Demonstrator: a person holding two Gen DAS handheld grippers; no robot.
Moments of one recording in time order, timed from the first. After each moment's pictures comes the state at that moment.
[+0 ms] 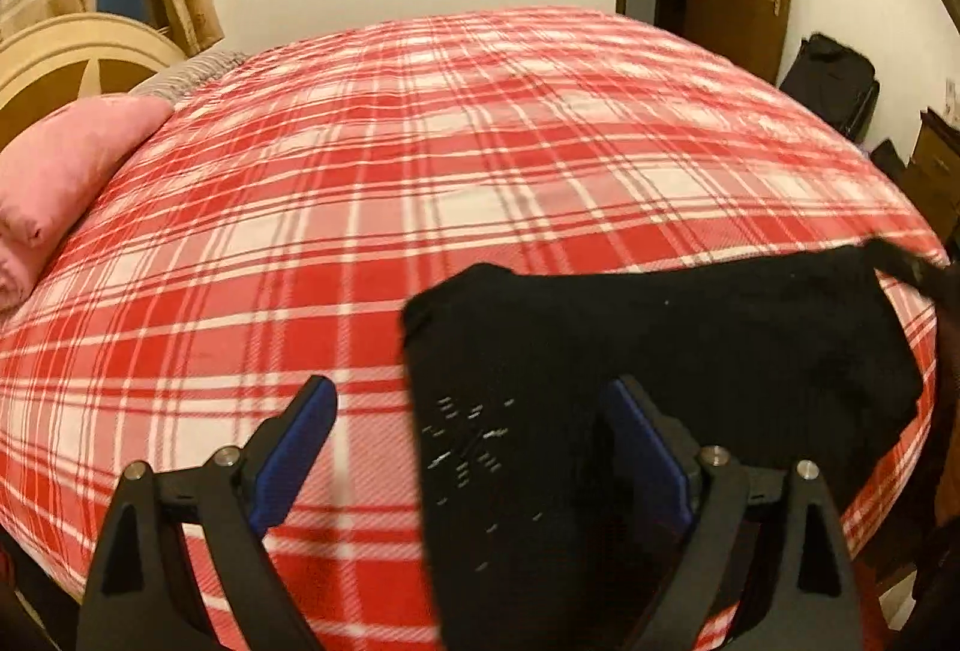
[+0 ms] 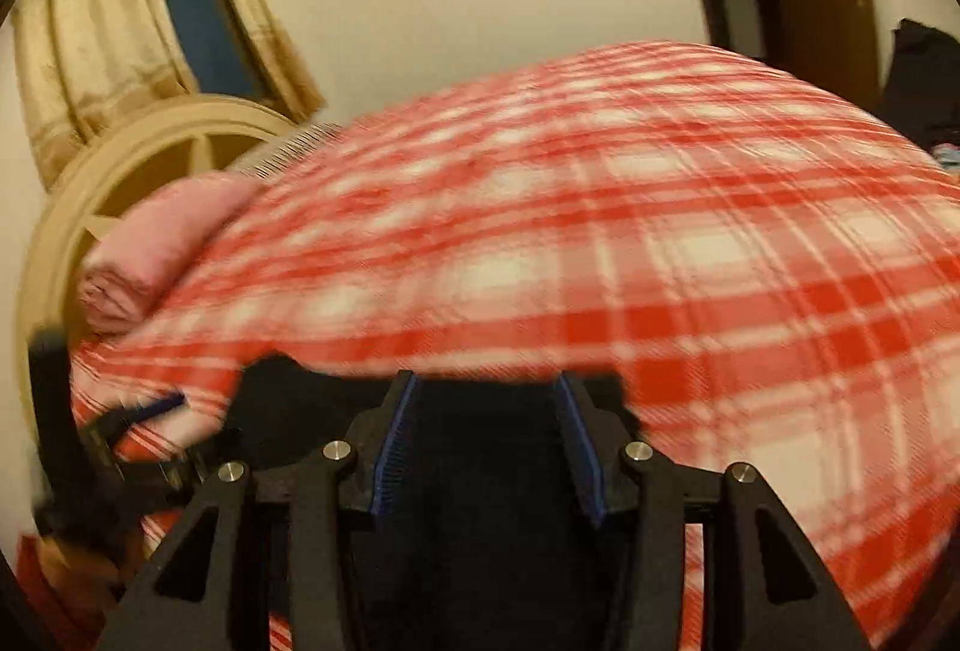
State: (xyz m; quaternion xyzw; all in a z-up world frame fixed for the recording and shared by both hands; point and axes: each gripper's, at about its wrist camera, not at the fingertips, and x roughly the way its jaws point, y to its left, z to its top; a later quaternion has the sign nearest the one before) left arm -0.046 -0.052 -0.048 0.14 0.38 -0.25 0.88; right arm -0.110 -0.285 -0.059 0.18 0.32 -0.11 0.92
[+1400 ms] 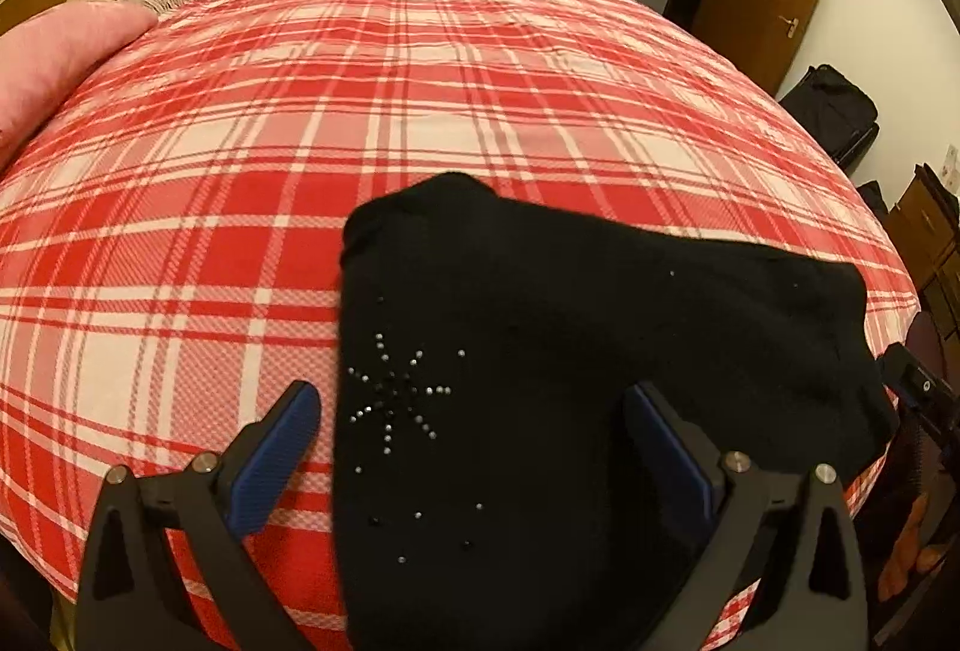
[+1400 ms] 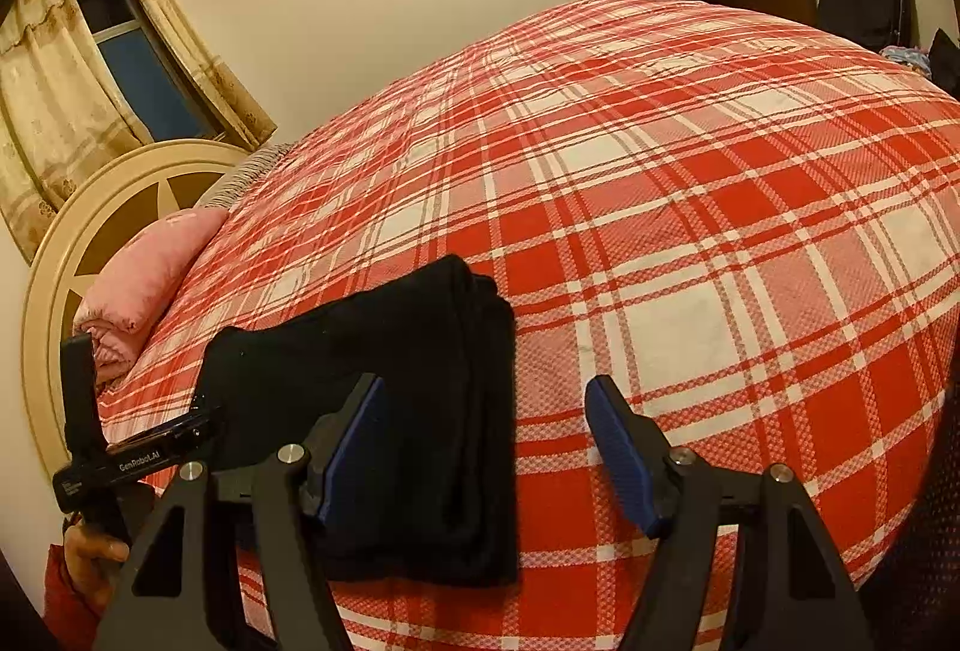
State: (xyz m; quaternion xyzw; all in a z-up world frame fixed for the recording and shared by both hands) left arm -0.041 -0.055 -0.076 0.06 0.45 -0.27 0.85; right arm -0.171 -0.321 -0.087 0.28 0.31 -0.13 0.90
